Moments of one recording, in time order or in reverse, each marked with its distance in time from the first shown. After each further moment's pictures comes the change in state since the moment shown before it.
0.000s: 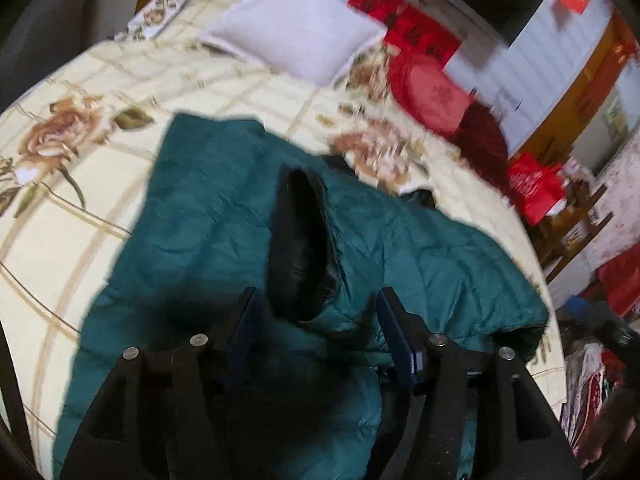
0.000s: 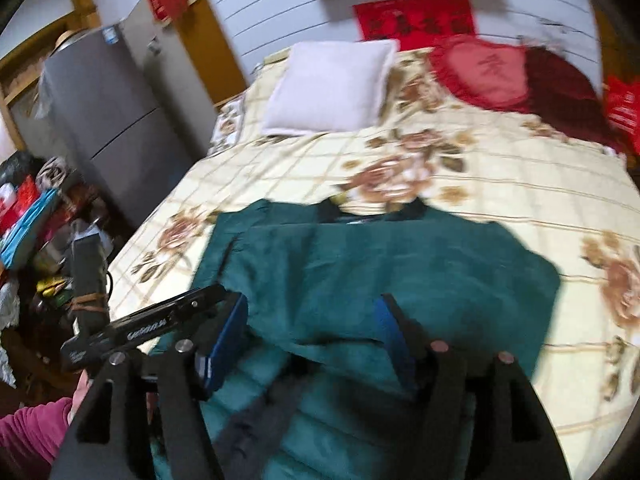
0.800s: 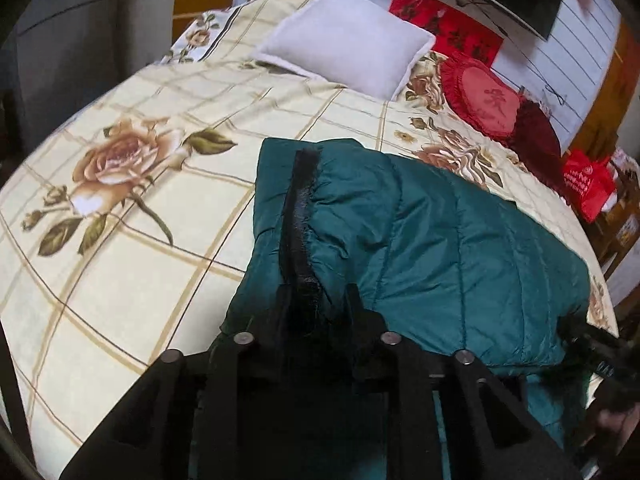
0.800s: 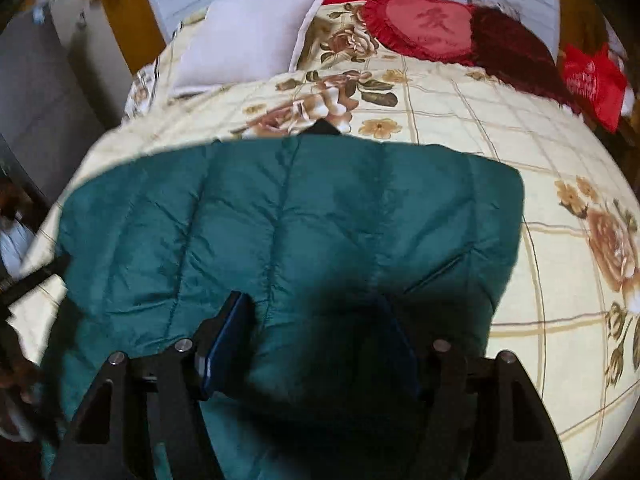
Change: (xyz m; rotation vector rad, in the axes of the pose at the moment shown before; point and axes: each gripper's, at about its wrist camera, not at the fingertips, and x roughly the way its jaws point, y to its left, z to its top) left arm -0.008 0.065 0.015 0.033 -0.069 0.200; right arm 0.116 -0.035 -0.028 0.004 0.130 -0.247
